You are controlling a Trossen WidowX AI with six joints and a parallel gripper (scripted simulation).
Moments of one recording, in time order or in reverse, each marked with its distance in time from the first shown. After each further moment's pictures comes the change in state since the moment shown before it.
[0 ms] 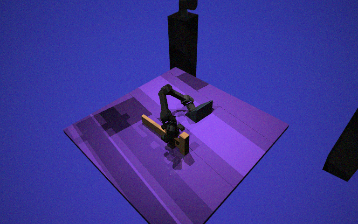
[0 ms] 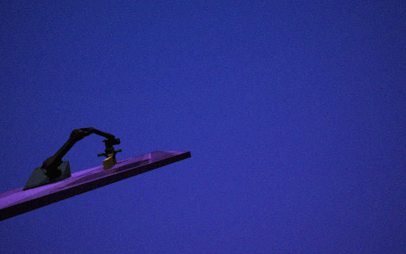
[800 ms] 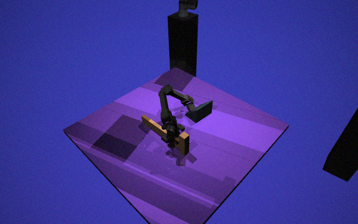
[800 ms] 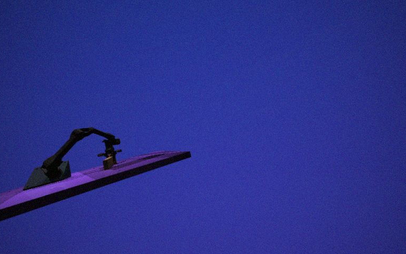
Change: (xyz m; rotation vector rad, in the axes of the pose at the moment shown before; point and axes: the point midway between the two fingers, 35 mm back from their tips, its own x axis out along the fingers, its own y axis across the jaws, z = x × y) arm 0.001 0.000 -0.002 0.000 -0.002 0.000
